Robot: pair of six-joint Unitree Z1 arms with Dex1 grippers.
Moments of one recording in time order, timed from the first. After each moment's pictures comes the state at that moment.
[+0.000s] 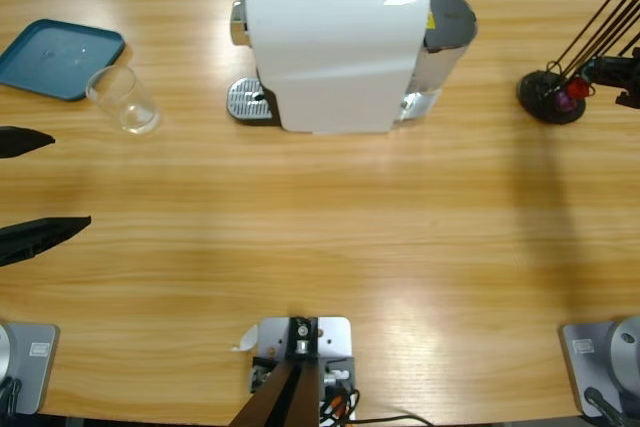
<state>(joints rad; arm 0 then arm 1) -0.92 0.93 -0.68 0.41 0.03 0.02 0.09 1.42 -0.45 -0.27 -0.14 0.08</state>
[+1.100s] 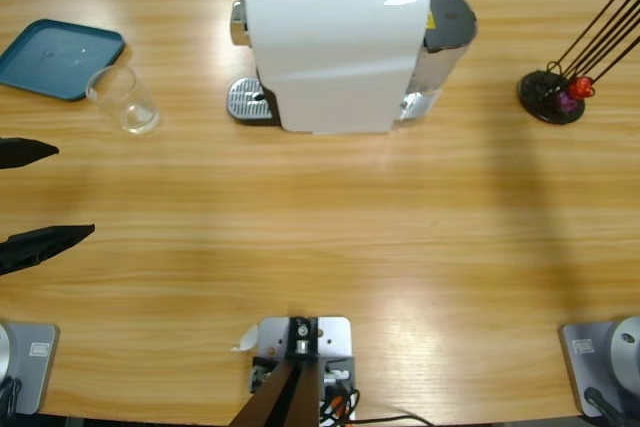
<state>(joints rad) -0.92 0.92 -0.65 0.41 0.03 0.01 0.19 1.12 -0.80 0.19 -0.21 0.03</state>
